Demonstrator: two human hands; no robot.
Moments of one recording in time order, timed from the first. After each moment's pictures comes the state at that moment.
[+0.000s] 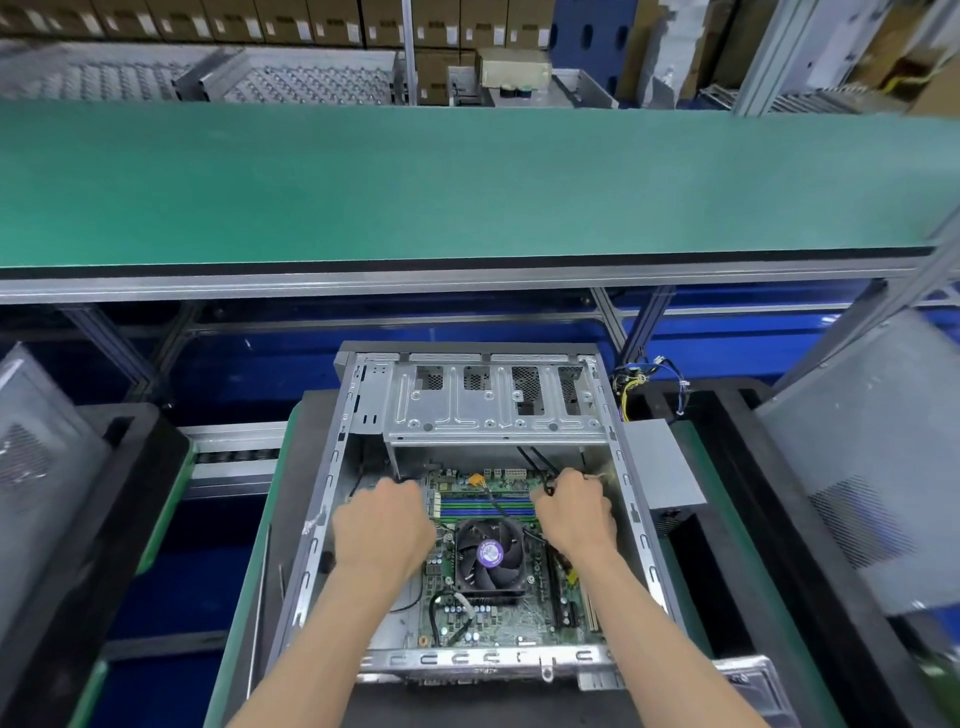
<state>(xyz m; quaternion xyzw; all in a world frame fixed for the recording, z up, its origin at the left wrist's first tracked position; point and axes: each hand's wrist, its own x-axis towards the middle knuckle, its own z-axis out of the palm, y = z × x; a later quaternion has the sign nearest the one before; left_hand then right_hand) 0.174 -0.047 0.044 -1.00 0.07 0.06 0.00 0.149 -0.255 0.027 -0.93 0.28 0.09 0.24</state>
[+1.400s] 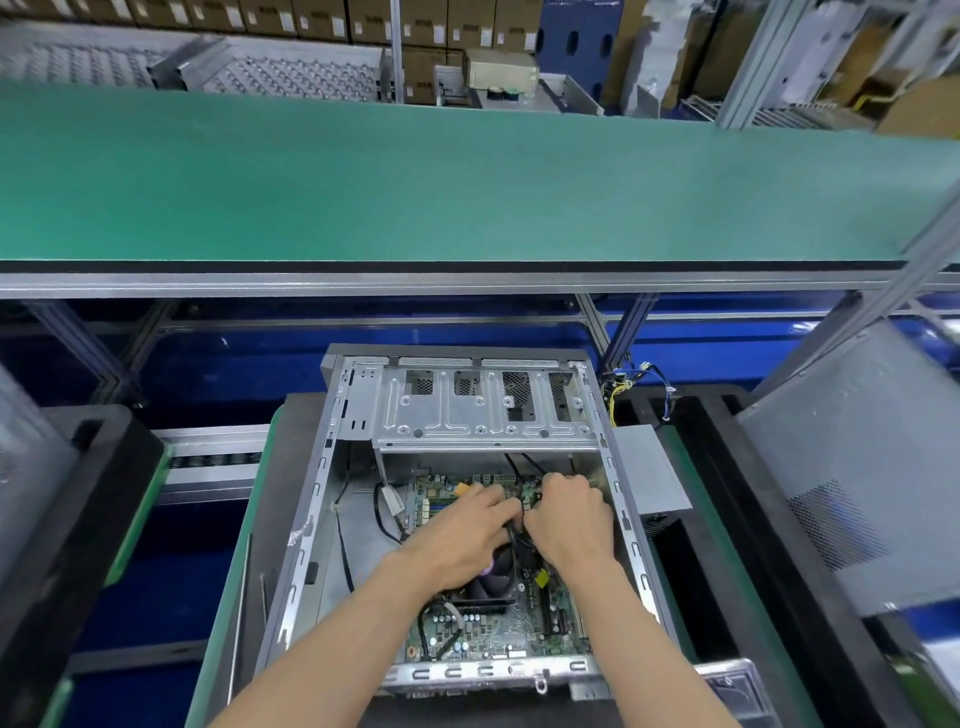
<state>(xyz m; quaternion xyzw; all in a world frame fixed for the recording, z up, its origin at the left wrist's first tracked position) 0.190 -0.099 -0.004 -0.86 0.43 0.12 -0.23 0.142 -0.252 0.037 -0.98 0.19 0.04 0.09</state>
